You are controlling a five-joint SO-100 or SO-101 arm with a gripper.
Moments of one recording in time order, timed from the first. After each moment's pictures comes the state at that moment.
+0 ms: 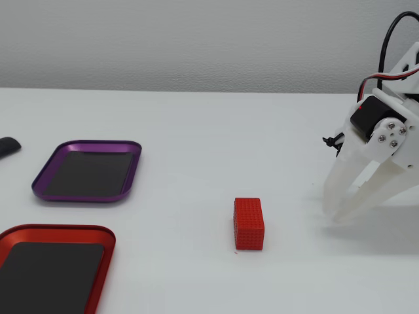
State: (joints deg) arm 0.0 191.6 174.5 69.1 -5.5
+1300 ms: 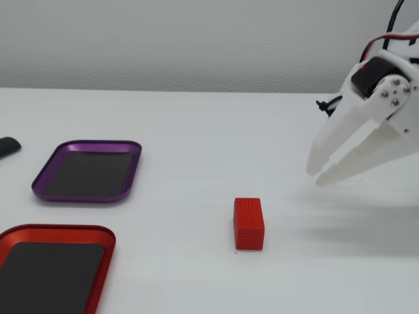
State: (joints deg) arm 0.2 183.5 159.1 65.4 -5.5
